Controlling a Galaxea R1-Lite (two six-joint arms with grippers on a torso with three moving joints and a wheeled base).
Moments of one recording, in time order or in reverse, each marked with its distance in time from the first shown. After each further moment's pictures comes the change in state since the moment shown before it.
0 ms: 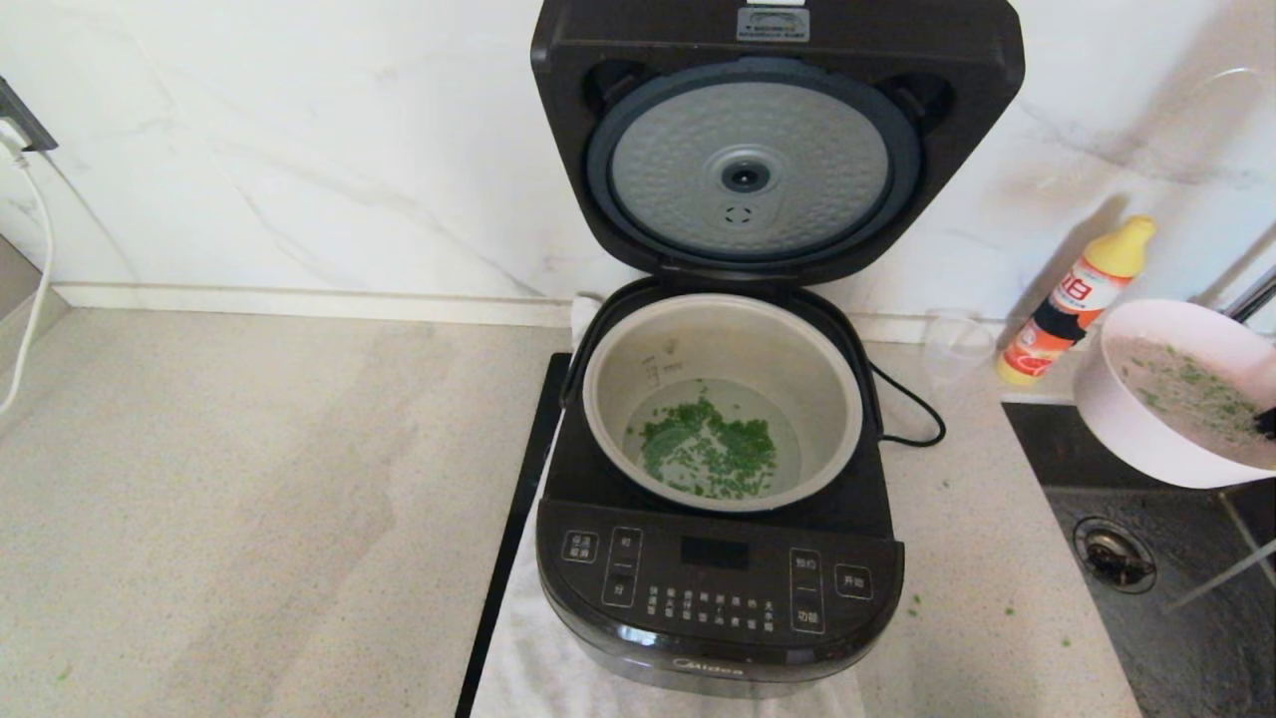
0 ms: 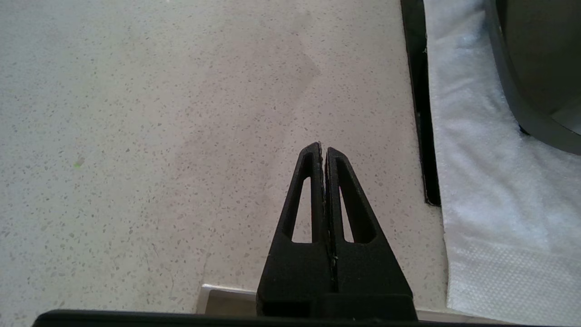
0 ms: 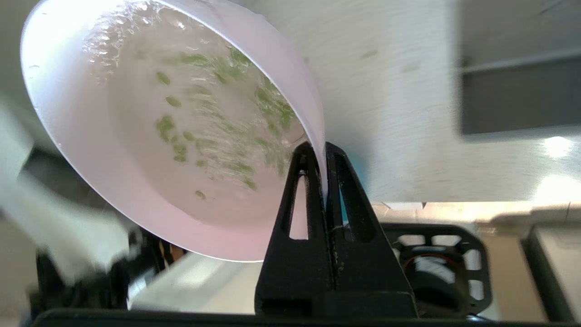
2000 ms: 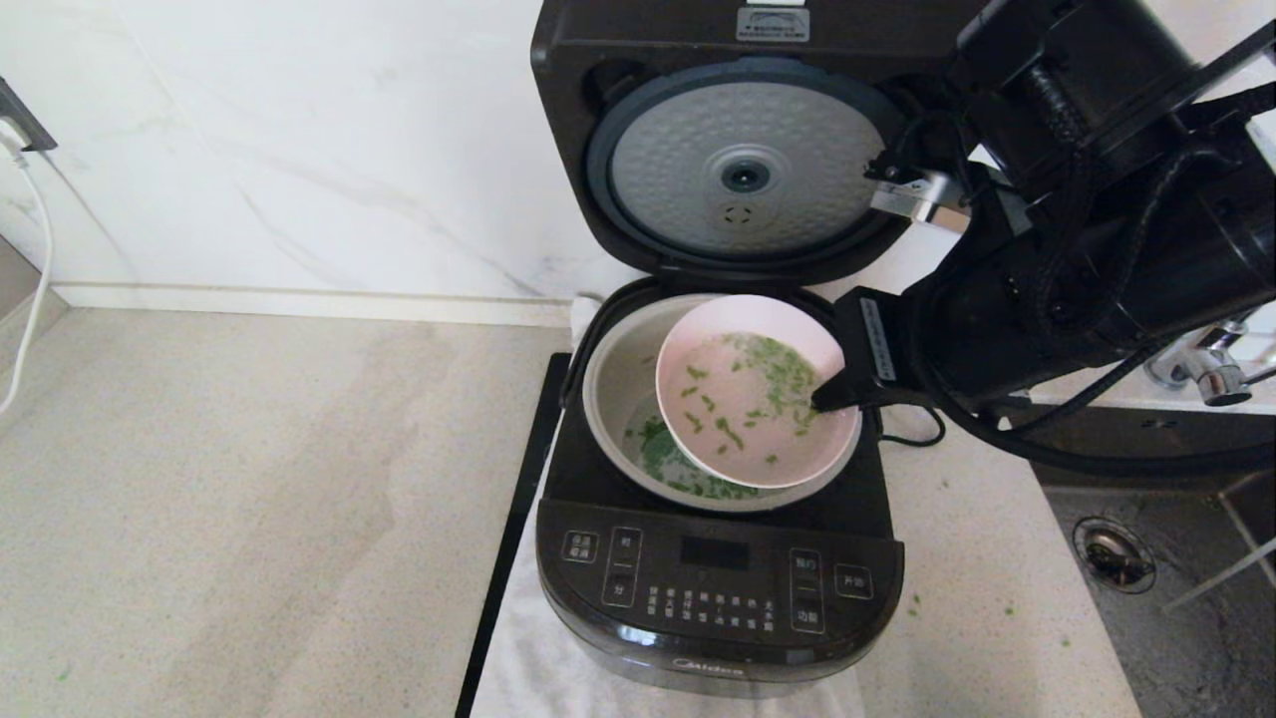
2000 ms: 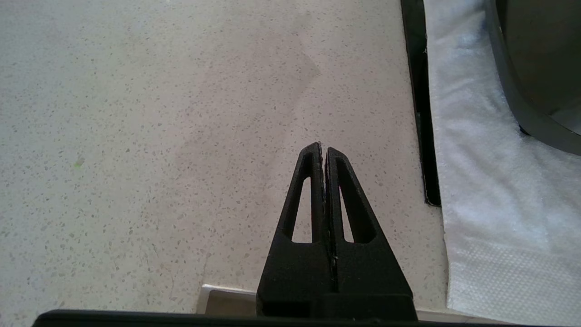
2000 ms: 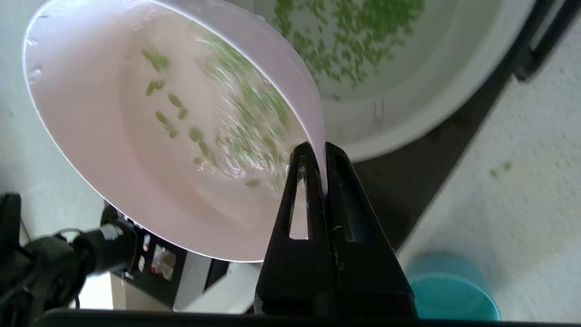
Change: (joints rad) left arm 0.000 0.000 0.000 0.000 0.000 0.000; right arm 0.926 0.224 -0.039 -0.447 -0.433 0.302
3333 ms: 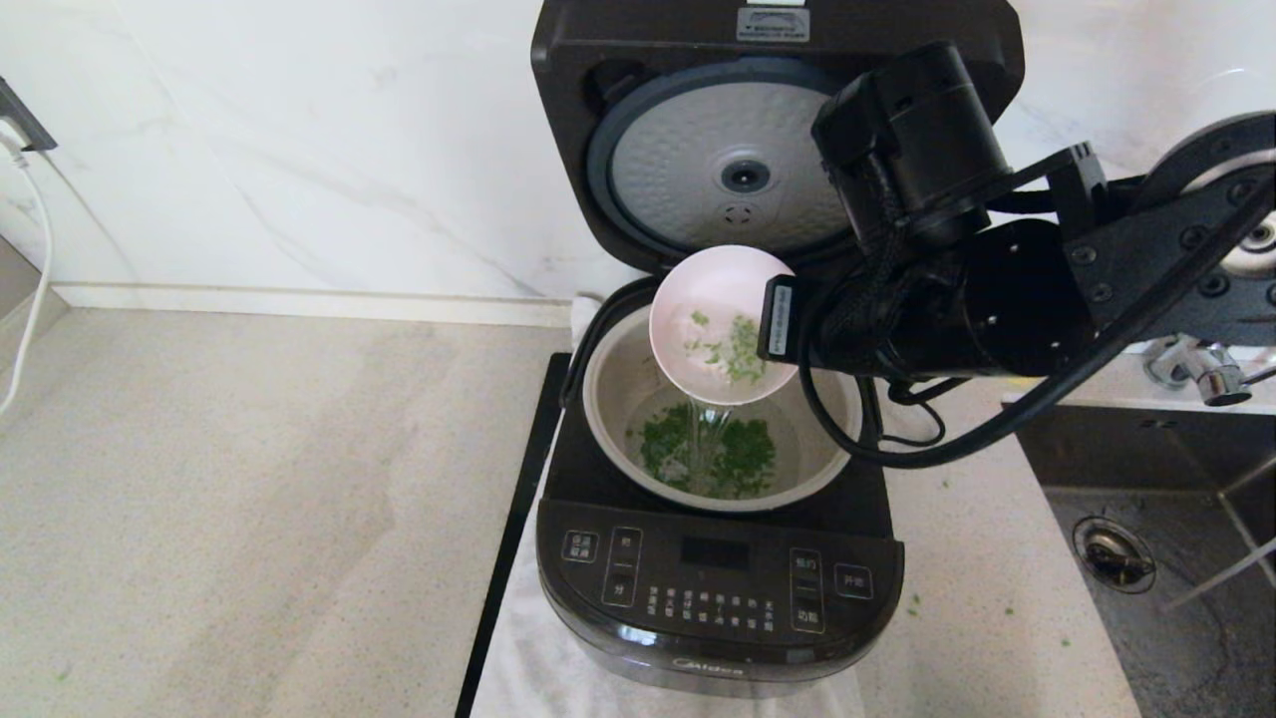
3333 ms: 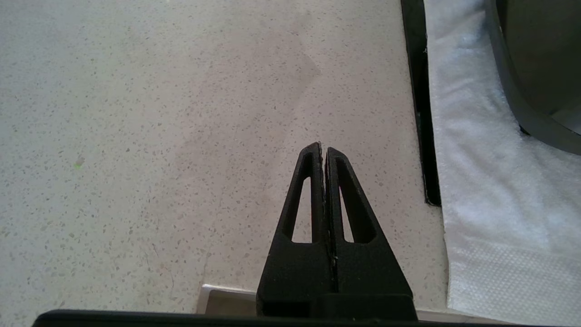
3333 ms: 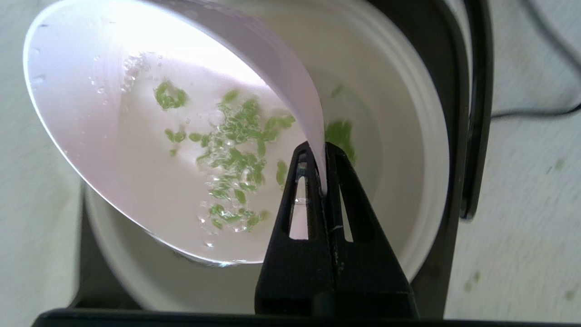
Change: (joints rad) left arm 0.000 0.000 0.000 0.000 0.000 0.000; right arm 0.051 0.070 0.188 -0.470 -0.483 0.021
